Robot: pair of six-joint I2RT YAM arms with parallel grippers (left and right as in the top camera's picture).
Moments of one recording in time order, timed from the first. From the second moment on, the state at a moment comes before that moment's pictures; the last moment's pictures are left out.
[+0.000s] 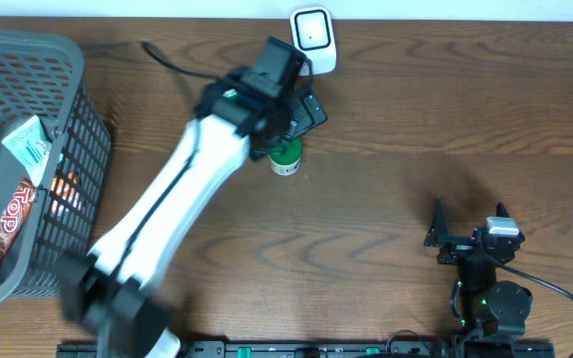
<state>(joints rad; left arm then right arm) -0.51 1.72 1.67 -0.98 0.08 -0.94 -0.06 0.01 0.01 -0.07 -0.01 0.03</state>
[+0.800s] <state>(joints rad) 0.68 1.29 1.72 -1.17 -0.02 -0.73 -0.06 0.01 0.01 -0.07 -0.01 0.03</state>
